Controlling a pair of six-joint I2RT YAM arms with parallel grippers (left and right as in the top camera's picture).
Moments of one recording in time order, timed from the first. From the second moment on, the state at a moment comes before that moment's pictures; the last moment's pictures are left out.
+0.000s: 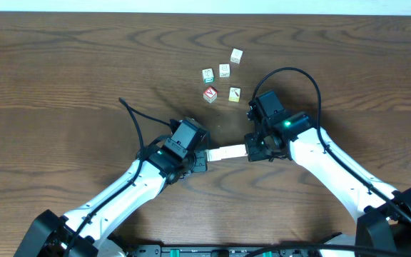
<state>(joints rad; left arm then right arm) -0.64 1.42 0.77 -0.47 0.06 -0.72 0.50 1.57 1.03 -0.80 -0.09 0.33</state>
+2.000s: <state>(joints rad) -0.64 1.34 0.88 -0.54 0.04 -0.70 0.50 1.45 1.15 -0.92 -0.02 0.33</state>
